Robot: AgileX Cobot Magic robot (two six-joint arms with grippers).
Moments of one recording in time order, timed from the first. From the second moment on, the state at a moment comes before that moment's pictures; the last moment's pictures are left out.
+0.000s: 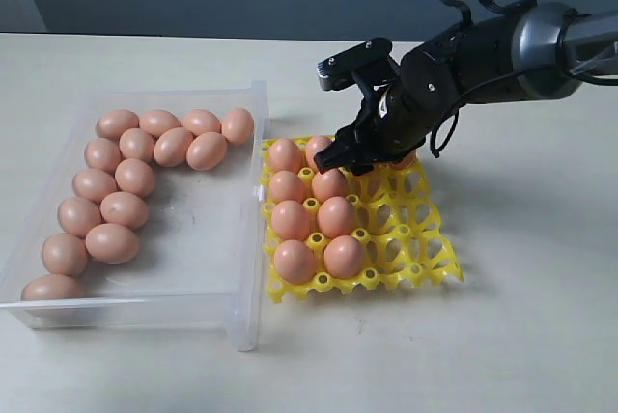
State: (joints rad) left arm -0.16 0.00 0.00 0.00 0.32 0.06; right arm 0.55 1.95 -1.18 -0.12 0.40 0.09
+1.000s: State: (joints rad) left arm -0.16 0.00 0.00 0.00 0.32 0.06; right arm 0.55 1.85 -1.18 -0.12 0.41 0.09
